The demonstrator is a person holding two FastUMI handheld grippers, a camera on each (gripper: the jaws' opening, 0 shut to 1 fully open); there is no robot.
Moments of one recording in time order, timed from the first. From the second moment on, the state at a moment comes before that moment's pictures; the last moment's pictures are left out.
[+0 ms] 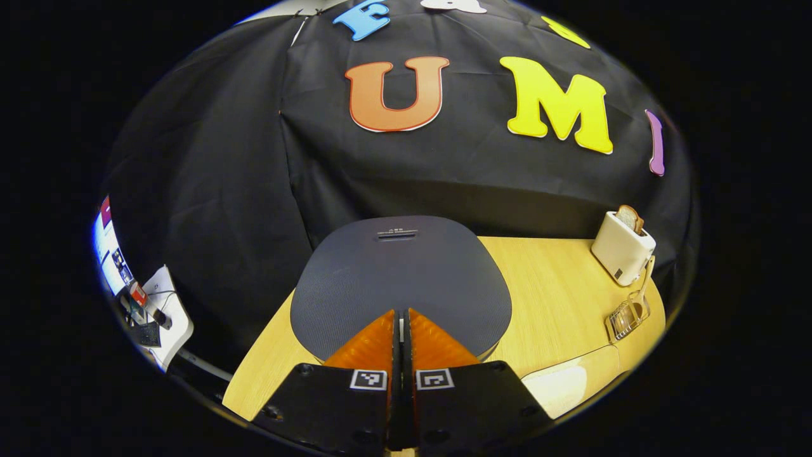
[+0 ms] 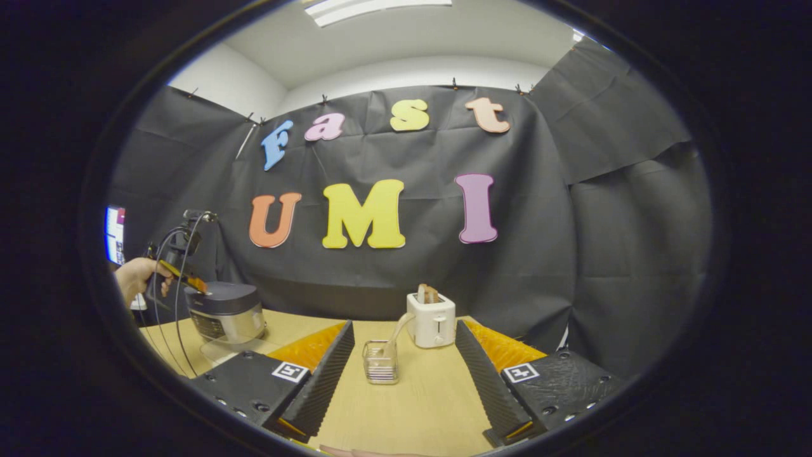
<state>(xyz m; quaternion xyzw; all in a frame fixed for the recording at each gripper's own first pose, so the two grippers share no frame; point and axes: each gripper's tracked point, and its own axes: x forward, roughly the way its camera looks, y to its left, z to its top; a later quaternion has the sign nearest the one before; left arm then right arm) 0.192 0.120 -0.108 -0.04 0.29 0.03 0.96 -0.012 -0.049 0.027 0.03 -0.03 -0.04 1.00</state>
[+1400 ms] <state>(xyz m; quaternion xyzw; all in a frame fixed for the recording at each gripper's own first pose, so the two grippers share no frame) 0.109 0.117 -0.006 -0.04 0.06 0.05 1.00 0.007 -0.039 0.009 0.01 -0.01 -0.03 1.00</state>
